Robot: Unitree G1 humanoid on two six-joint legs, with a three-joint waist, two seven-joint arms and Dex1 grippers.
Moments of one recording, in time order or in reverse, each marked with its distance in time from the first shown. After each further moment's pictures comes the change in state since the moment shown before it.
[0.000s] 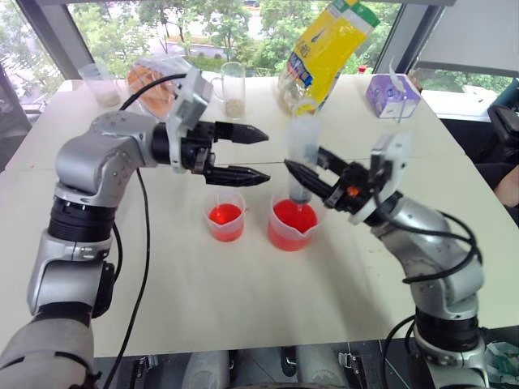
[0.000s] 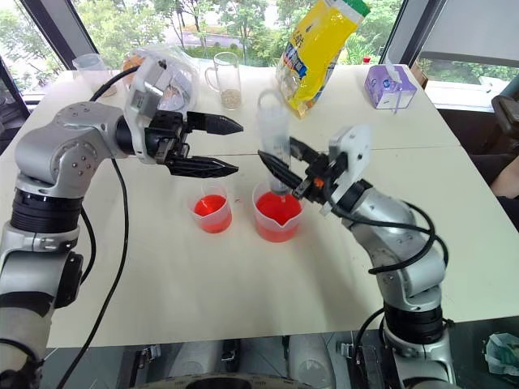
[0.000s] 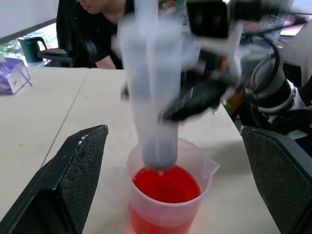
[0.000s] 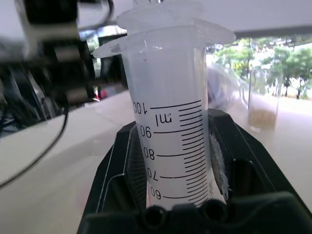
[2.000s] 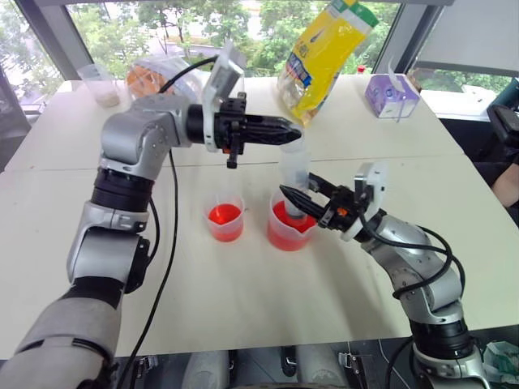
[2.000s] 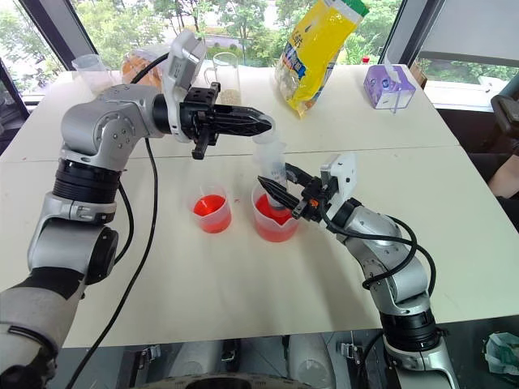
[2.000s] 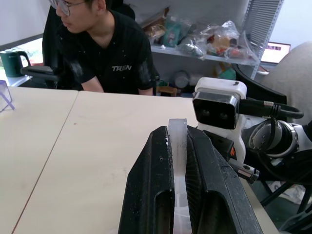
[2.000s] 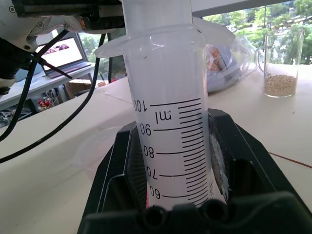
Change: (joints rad) left arm -0.178 -0.177 -0.020 0.271 0.067 -0.013 -0.020; right arm 0.072 -0.026 0.054 0.117 0.014 -0.108 0.075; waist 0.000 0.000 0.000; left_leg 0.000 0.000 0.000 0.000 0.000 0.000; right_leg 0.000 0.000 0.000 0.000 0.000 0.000
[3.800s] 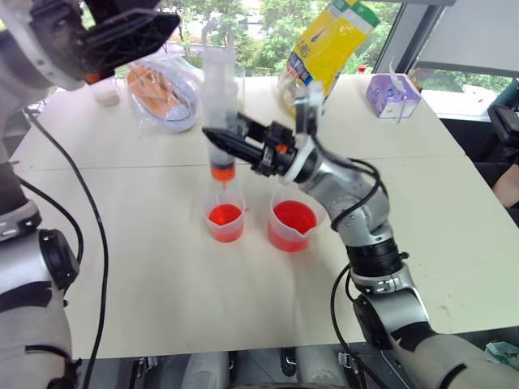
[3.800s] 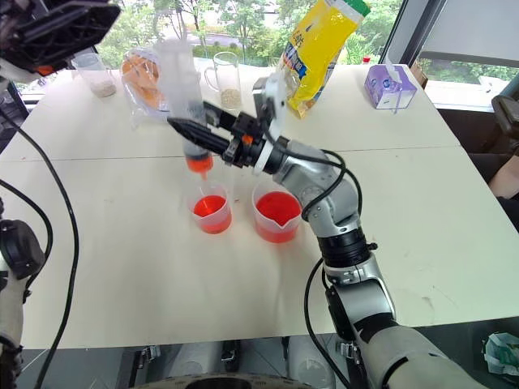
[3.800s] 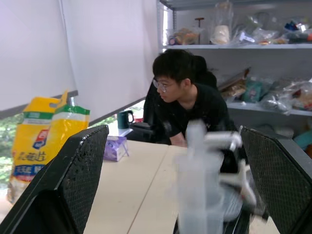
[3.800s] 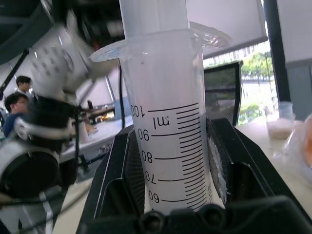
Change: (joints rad) left arm 0.029 0.377 0.443 -0.221 -0.287 0.237 0.229; right arm -0.487 0.274 0.134 0.413 0.071 -0.036 0.160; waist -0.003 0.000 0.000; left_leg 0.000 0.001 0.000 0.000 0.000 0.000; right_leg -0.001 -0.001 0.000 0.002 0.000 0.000
